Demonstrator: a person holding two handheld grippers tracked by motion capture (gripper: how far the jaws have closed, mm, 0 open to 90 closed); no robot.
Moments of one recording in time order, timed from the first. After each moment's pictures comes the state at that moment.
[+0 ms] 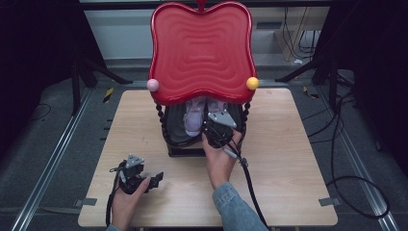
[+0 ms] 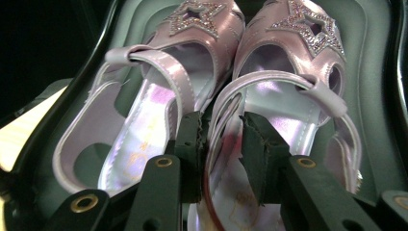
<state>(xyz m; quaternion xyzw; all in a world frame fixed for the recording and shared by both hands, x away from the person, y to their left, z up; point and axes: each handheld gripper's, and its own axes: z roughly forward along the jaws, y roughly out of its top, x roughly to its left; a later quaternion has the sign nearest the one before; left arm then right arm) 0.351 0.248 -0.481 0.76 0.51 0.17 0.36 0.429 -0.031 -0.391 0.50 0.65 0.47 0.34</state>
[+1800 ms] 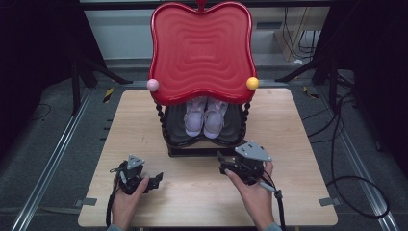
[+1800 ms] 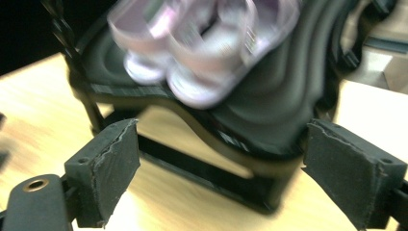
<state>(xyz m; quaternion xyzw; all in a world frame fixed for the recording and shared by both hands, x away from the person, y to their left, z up) 0.352 0.250 -0.488 0.77 0.50 0.19 0.35 0.340 -0.111 -0.410 0.44 0.71 0.46 0.31</state>
